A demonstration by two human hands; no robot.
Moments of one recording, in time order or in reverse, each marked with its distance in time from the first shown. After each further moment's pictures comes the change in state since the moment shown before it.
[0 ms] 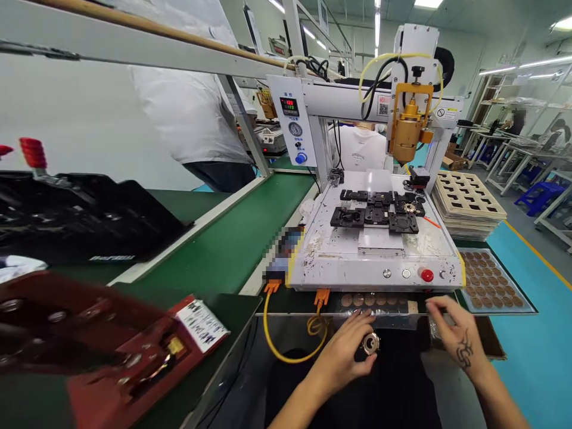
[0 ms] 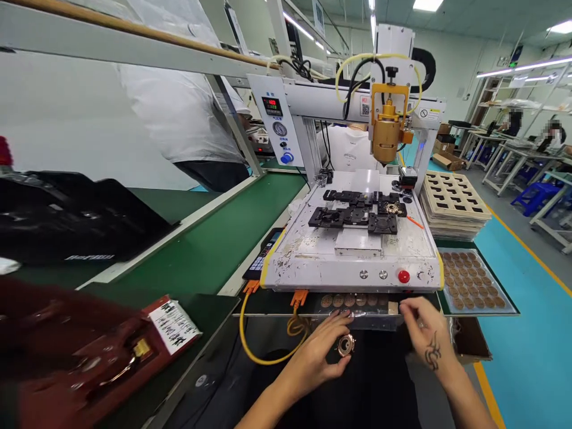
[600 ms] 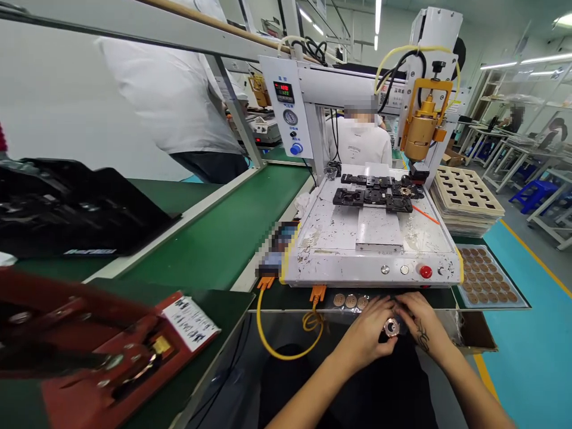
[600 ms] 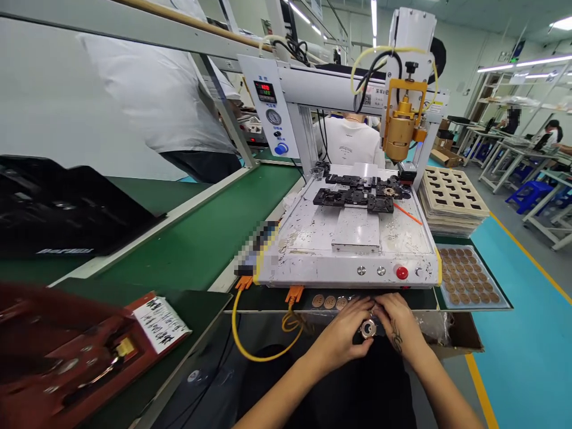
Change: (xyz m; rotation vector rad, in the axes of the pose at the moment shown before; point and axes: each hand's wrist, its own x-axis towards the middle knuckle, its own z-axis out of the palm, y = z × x) left_hand 0.052 0.011 0.038 -0.071 -0.107 0.022; right_hand -0.008 0.037 0.061 -0.105 -0.269 -0.213
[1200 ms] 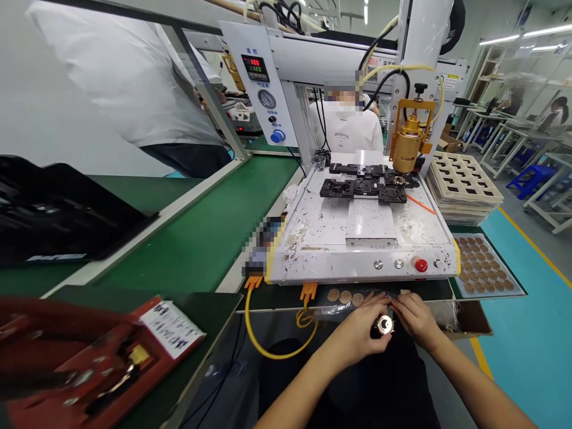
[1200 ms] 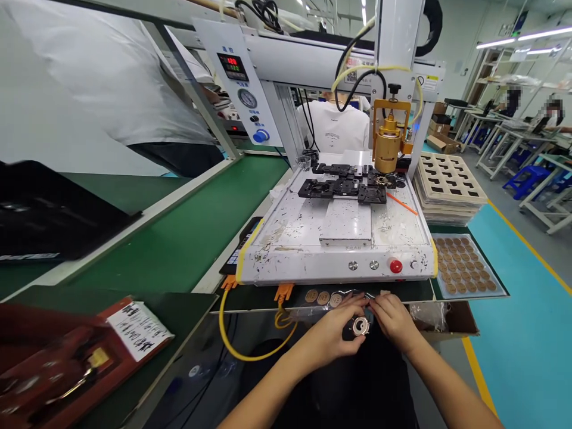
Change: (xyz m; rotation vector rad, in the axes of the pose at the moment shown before) left_hand 0.006 0.012 -0.024 -0.238 -0.129 -0.173; right_hand -0.019 0.021 0.023 -0.140 0.145 -0.303
